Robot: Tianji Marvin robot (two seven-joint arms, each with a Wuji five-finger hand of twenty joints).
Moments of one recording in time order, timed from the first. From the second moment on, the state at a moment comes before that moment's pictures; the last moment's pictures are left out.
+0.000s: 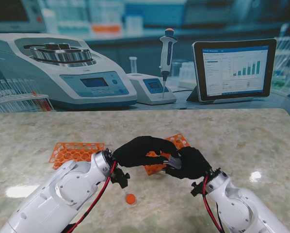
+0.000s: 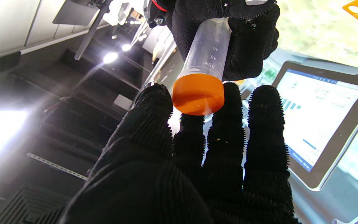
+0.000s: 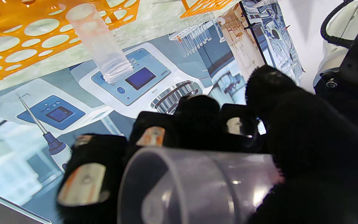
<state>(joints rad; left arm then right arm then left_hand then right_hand) 1.40 -1.09 -0.96 -1.71 0.30 -0.60 -0.12 -1.71 -1.11 1.28 -1.67 -0.69 -0.50 -0.19 1.19 -0.25 0.10 -0.03 0.70 -0.03 0.36 0.25 0.72 0.08 0.21 0.42 0.72 0.16 0.36 0.64 0.50 0.21 0.92 0.49 0.55 -0.65 0.83 -0.03 1.02 -0.31 1.27 1.42 1.37 -0.16 0.95 1.00 1.23 -0.14 1.38 0.90 1.15 0.00 1.74 0.80</state>
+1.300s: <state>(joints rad) 1.45 -1.10 -1.01 -1.74 0.33 -0.60 -0.09 -1.71 -1.11 1.29 -1.67 -0.69 -0.50 -0.20 1.02 -0.15 0.00 -0.03 0.60 0.03 0.31 0.25 0.59 0.07 0.18 0.38 0.54 0.11 0.23 0.52 0.25 0.32 0.78 0.49 0.55 -0.65 0.83 -0.03 1.02 -0.31 1.27 1.42 1.37 -0.16 0.95 1.00 1.23 -0.14 1.39 0.90 1.15 0.00 1.74 0.80</state>
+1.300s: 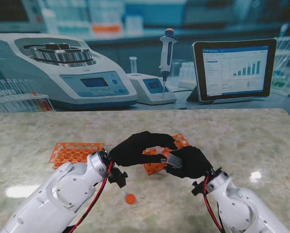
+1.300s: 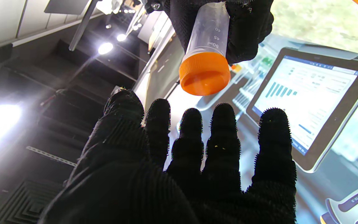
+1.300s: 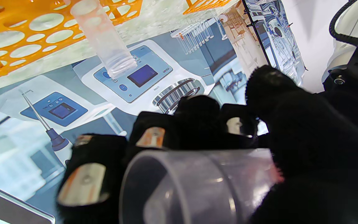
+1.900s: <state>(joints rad) 1.49 -1.09 -1.06 -1.73 0.34 -0.60 -0.10 -1.71 -1.11 1.29 -1.67 -0.70 -0.50 -0.20 0.90 -0.18 0.00 -0.03 0.51 0.08 0.31 0.34 0.50 0.07 0.15 0.37 0.45 0.12 0.18 0.48 0.15 0.33 0.67 0.49 0.55 -0.65 0.83 -0.03 1.02 -0.31 1.27 1.42 1.37 -0.16 0.95 1.00 1.23 -0.14 1.39 0.90 1.15 0.00 1.74 0.80</state>
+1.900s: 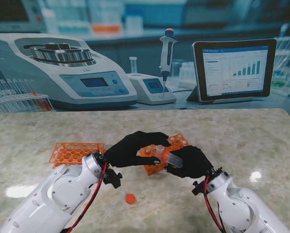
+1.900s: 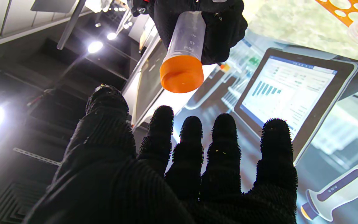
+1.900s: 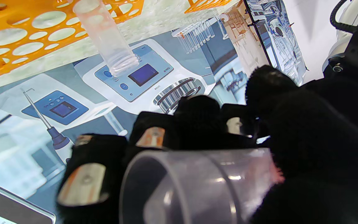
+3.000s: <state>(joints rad) 1.46 -1.09 -1.02 -1.66 0.33 -0.58 -0.10 -1.71 -1.11 1.29 -1.67 -0.70 -0.50 -0.20 0.88 -0.28 0.01 -0.03 0.48 0.12 0.24 0.34 0.47 0.07 0.15 0.36 0.42 0.12 0.17 0.46 0.14 0.33 0.64 0.49 0.55 -0.65 0.83 -0.03 1.02 -0.31 1.27 1.42 1.37 -0.16 0.95 1.00 1.23 -0.14 1.39 0.91 1.15 0.00 1.74 0.80</state>
